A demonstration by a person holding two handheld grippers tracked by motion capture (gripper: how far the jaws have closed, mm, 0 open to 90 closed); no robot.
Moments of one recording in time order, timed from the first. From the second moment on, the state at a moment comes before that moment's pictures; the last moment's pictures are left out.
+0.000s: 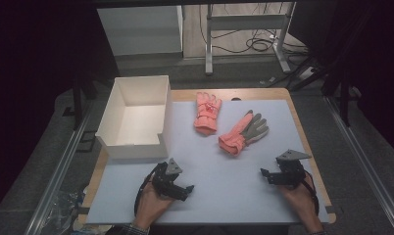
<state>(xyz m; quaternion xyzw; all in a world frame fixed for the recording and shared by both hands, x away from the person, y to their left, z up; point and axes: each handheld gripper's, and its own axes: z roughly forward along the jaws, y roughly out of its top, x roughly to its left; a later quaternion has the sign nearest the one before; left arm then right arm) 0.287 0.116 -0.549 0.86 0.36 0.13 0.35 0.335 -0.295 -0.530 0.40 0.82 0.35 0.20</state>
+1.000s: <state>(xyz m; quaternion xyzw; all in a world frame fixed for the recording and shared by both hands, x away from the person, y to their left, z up) 0.288 0.116 -0.550 0.86 0.36 0.13 0.35 0.335 -0.295 -0.528 0.41 0.82 0.34 0.20</state>
